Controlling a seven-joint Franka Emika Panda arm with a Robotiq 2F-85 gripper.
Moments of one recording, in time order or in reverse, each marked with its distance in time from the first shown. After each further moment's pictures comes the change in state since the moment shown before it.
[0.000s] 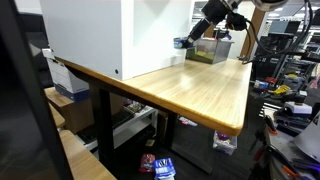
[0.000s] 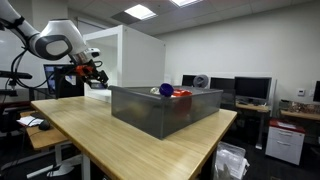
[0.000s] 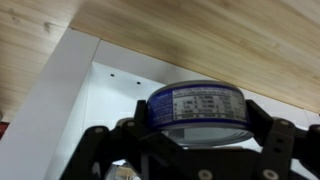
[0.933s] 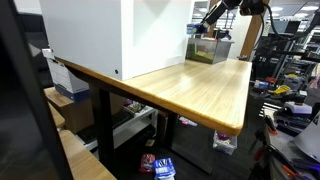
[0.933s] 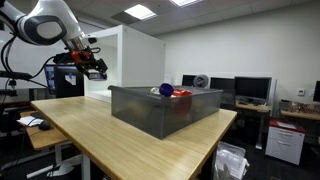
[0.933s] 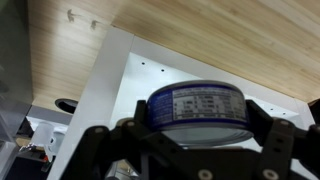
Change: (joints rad) arm 0.055 -0.200 -0.152 -0.032 -0.137 -0.149 0.015
